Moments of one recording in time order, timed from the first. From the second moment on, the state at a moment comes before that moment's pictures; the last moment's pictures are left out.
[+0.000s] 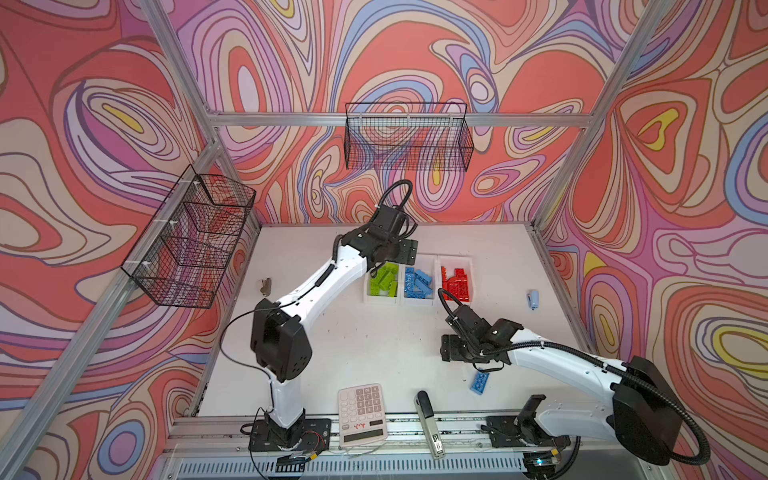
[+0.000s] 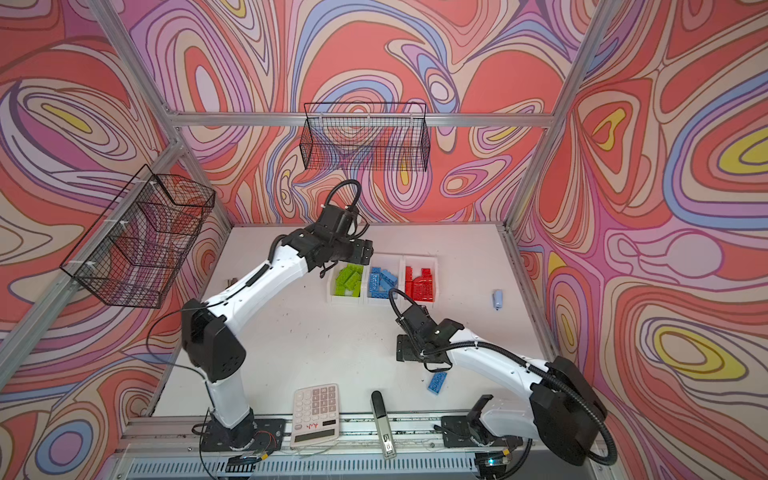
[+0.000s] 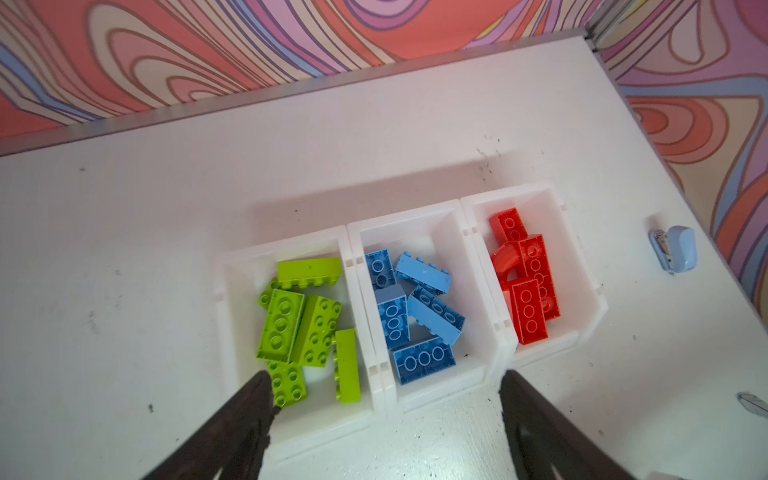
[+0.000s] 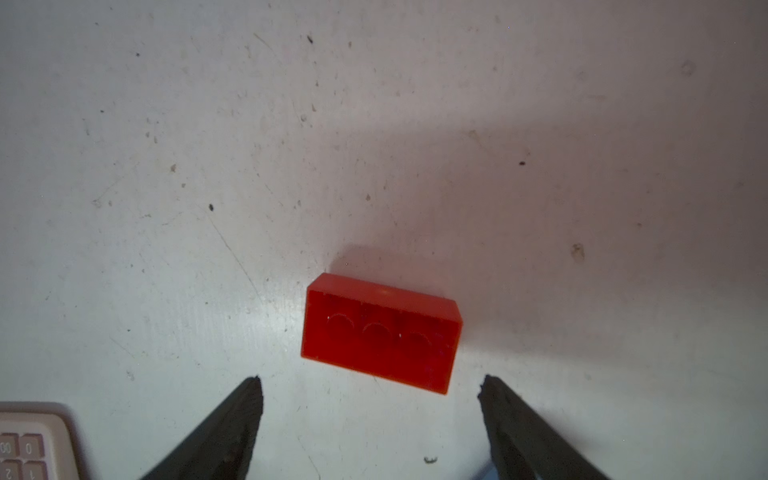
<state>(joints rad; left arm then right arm) -0.60 1.79 1.76 -0.71 -0.08 -0.31 0.74 1.27 0.71 -0.68 0.08 0.78</state>
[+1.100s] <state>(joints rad) -0.54 1.34 1.15 -0.61 -0.12 -0.39 0.66 1.38 1.00 -0.69 0.23 0.80</state>
